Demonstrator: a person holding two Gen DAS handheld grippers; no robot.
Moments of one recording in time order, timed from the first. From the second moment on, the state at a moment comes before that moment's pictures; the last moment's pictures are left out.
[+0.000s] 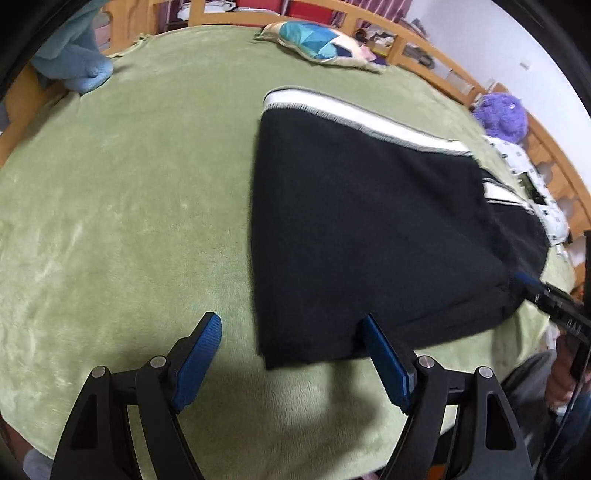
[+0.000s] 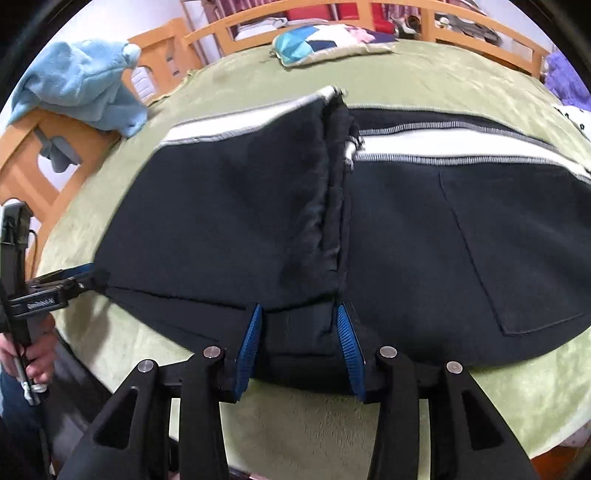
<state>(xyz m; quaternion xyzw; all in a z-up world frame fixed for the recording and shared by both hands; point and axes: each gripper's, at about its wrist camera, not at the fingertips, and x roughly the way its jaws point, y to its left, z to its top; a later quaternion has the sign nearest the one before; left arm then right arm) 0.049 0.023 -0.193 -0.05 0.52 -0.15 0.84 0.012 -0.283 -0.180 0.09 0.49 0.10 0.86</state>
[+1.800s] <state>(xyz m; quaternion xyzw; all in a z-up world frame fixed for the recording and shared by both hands) 0.058 -0.269 0.040 0.14 0.37 -0.18 0.90 -0.066 -0.549 -0.111 0.20 0.40 -0.08 0.89</state>
